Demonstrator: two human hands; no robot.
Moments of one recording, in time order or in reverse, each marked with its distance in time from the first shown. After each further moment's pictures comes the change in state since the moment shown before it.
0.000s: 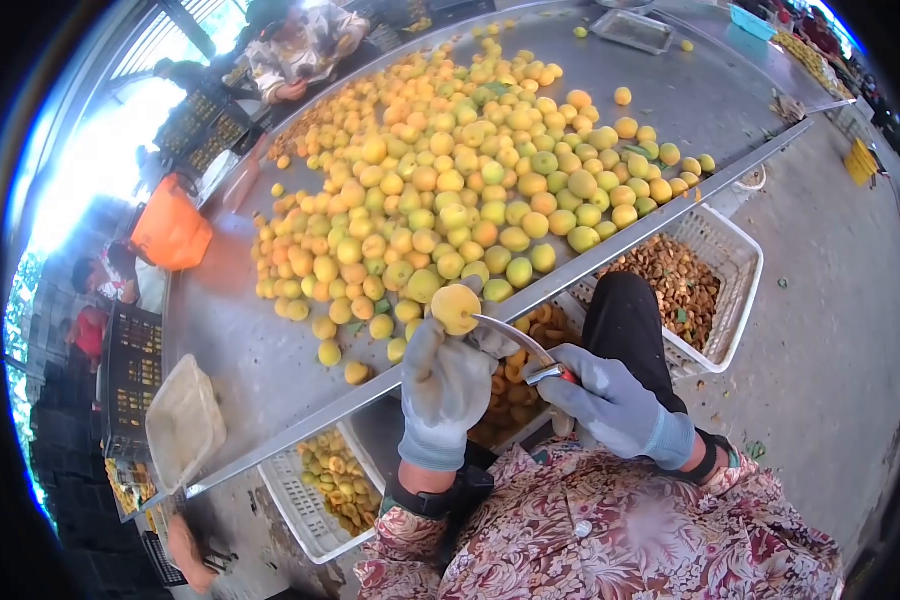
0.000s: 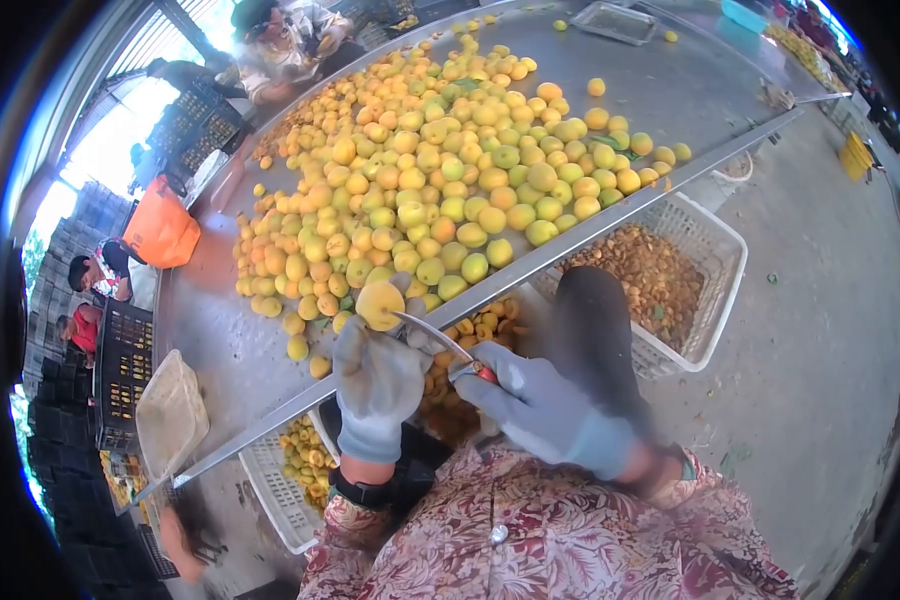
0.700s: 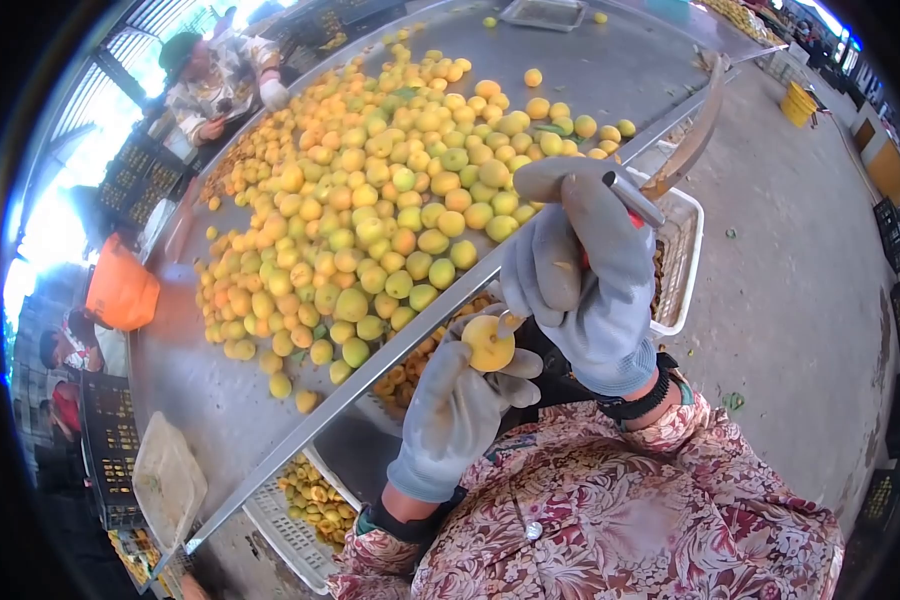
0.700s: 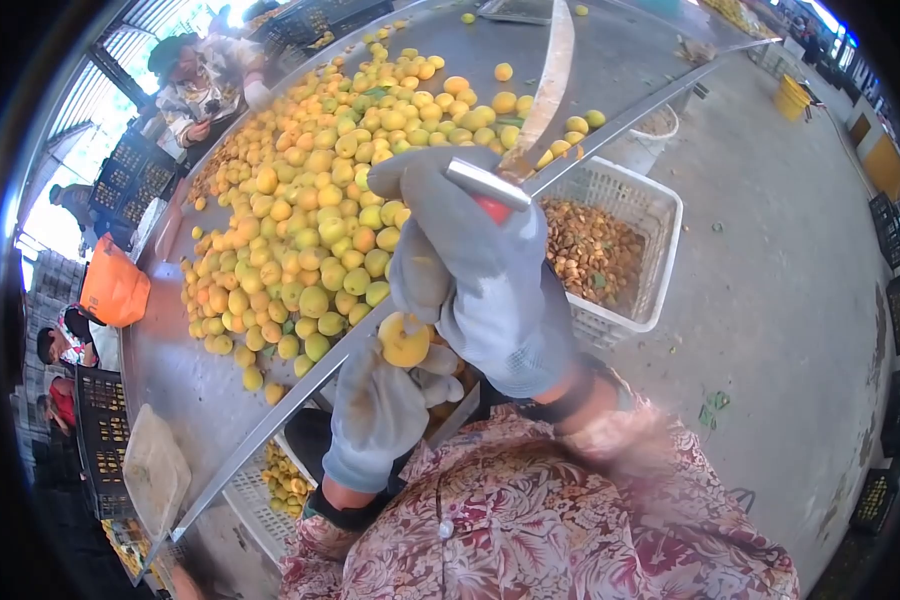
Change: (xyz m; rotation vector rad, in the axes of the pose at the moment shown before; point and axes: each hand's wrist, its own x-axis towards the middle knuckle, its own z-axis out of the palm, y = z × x) left_hand -0.011 -0.043 0.035 -0.027 -0.125 -0.371; right_hand 0.014 -0.050 -0.024 0.697 0.537 -0.792
